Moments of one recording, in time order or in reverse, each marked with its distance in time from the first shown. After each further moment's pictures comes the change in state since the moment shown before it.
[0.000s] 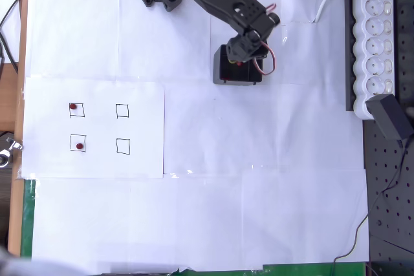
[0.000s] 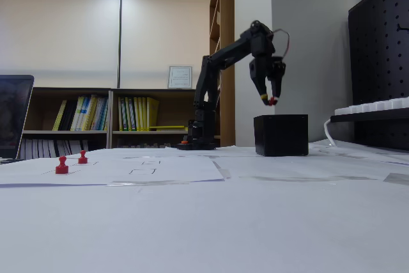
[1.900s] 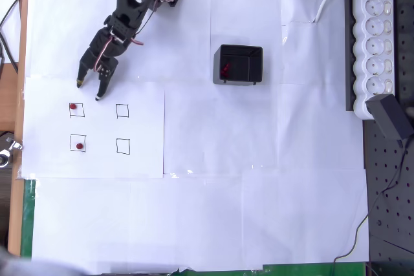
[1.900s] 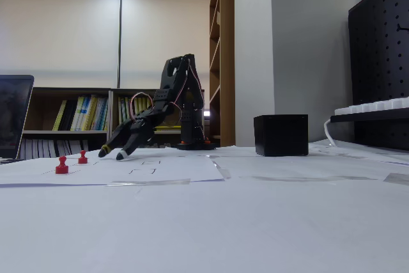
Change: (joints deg) arm 82.8 5.3 -70.8 -133.5 35.9
